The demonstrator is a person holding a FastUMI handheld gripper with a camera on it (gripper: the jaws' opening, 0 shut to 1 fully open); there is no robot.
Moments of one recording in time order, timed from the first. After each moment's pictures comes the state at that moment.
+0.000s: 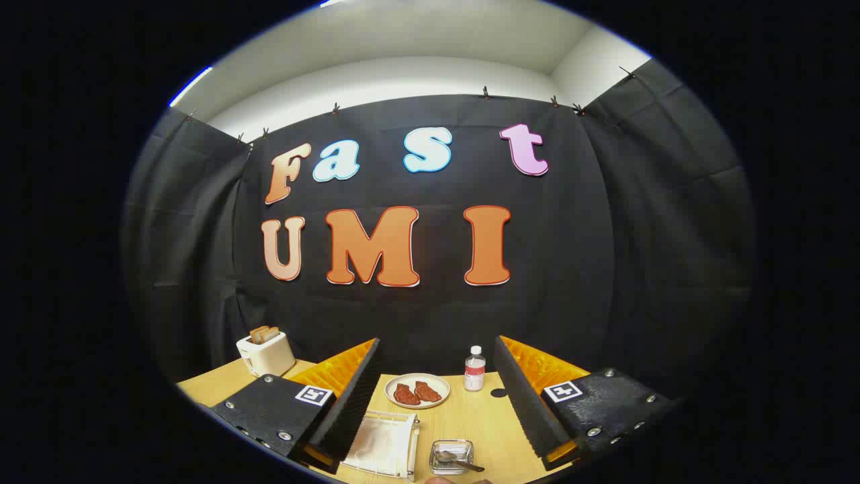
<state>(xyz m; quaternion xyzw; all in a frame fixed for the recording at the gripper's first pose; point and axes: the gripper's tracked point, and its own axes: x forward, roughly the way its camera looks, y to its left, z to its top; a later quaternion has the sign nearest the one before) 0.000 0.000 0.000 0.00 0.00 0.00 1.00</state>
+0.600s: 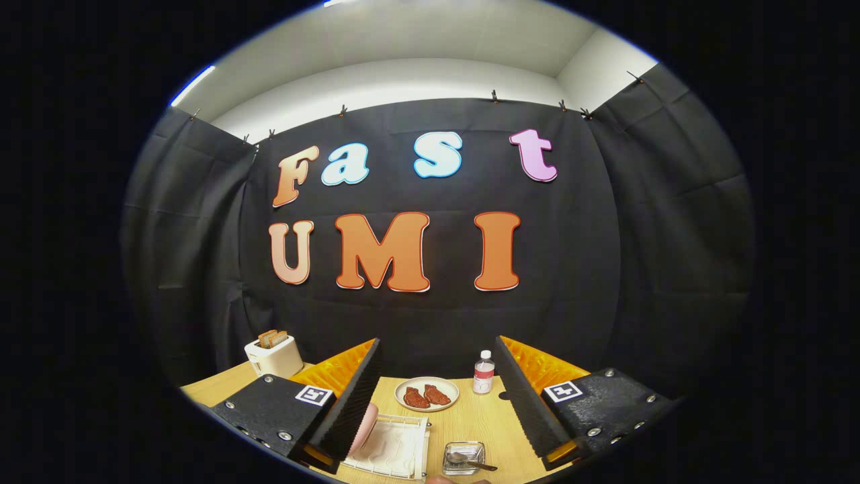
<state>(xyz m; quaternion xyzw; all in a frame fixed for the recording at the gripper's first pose) -0.005 0.020 0.021 -0.01 -0.01 0.00 1.00</state>
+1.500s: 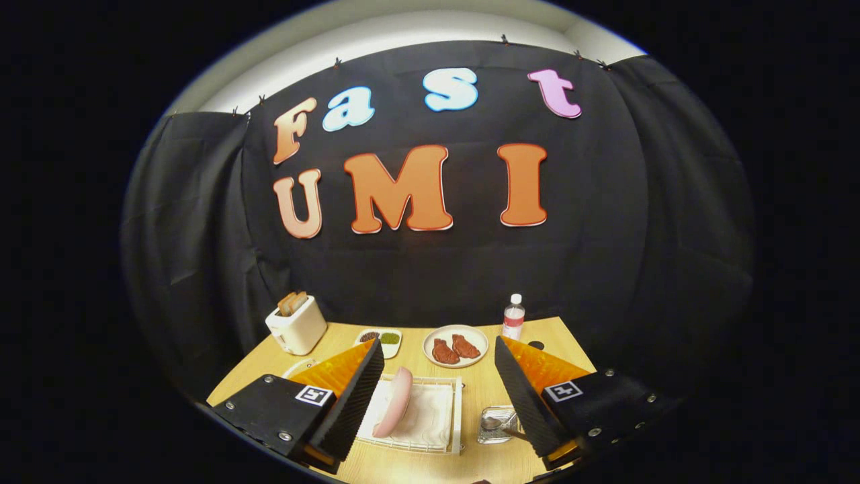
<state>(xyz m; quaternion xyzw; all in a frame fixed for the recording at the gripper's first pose) 0.021 0.076 -0.042 0.01 0.18 0.04 0.98</state>
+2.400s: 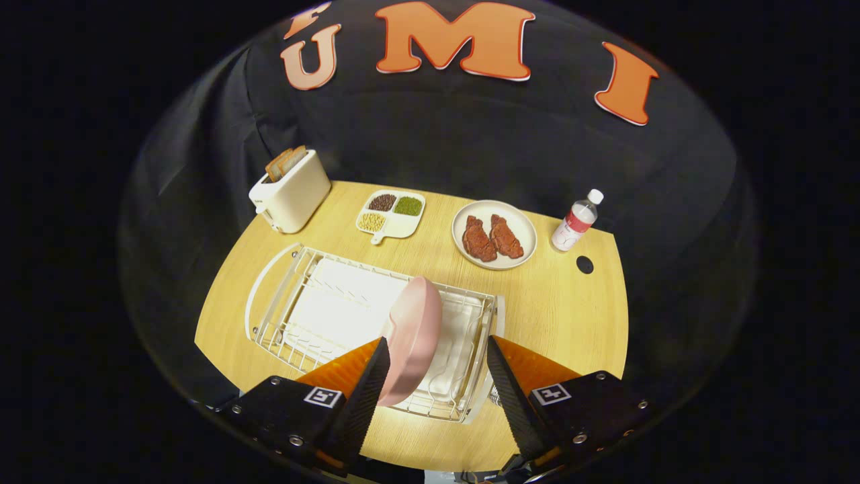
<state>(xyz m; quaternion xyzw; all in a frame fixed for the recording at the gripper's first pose) 0.062 0.126 -0.199 -0.10 0.51 0.10 0.85</state>
